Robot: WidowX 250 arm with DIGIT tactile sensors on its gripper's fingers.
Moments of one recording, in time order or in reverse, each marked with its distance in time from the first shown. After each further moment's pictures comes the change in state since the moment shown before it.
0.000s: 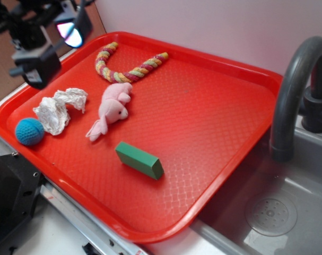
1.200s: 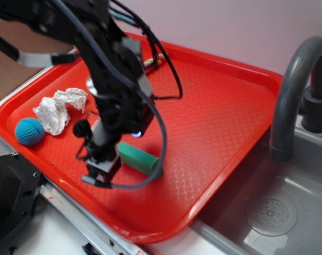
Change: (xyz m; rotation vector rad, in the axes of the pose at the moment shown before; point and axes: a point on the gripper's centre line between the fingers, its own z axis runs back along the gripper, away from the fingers) arm 0.028 -0.015 -0.119 0.071 0.240 -0.086
